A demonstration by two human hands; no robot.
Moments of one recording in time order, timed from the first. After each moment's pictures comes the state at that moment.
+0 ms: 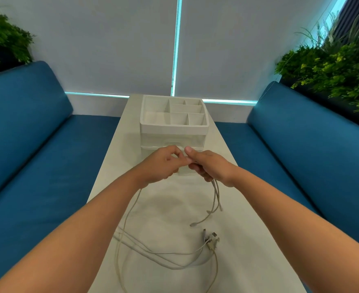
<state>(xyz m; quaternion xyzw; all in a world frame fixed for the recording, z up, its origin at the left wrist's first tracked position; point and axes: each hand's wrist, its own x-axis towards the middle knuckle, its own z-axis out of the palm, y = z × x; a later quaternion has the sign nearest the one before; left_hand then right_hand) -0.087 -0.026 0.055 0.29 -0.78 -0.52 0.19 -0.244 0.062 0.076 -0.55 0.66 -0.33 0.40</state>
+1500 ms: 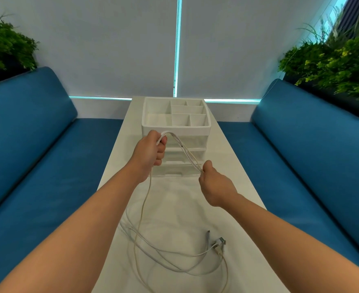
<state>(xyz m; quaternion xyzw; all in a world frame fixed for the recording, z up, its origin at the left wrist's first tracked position) -0.086 -0.042 0.072 0.37 -0.58 -0.64 0.35 -0.252 0.065 -0.002 -0.55 0.82 -0.15 0.10</state>
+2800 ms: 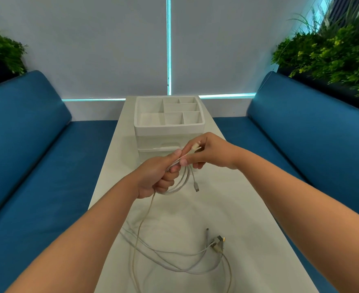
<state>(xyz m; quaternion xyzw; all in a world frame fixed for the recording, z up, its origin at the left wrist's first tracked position) -0.089 -0.018 0.058 0.31 -0.64 -0.70 0.09 -0.268 0.053 0.097 -0.62 0.60 -0.34 0.36</state>
